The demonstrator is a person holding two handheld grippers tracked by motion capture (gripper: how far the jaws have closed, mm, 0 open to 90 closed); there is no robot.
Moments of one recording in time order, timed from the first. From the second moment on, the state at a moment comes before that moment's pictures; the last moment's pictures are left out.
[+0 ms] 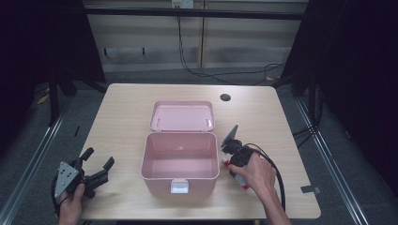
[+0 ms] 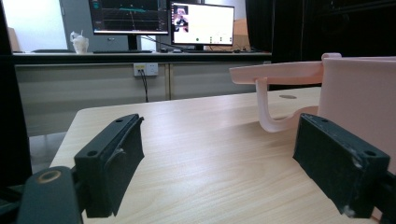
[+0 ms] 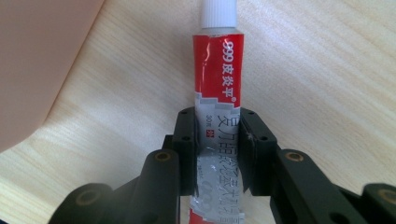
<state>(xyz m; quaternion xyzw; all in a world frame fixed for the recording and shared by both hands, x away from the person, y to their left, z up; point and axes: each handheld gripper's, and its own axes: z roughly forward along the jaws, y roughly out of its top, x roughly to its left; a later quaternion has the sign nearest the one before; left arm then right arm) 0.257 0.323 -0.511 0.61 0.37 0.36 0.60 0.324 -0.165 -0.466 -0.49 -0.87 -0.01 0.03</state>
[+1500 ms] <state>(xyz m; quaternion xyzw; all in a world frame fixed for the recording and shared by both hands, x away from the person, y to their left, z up) 0.257 0.323 -0.511 0.61 0.37 0.36 0.60 0.309 -0.186 -0.413 -0.42 -0.91 -0.06 0.04</state>
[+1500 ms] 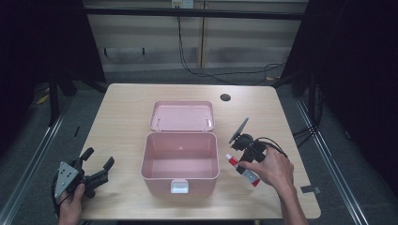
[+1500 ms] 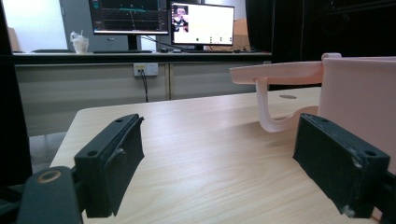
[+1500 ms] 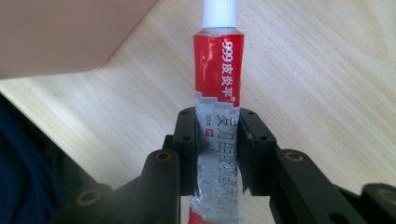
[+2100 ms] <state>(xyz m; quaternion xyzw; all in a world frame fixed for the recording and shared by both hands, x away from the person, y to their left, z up) 0.257 0.323 -0.511 0.61 0.37 0.36 0.60 0.300 -0.201 -0.381 -0.38 -0.92 -0.07 0.06</state>
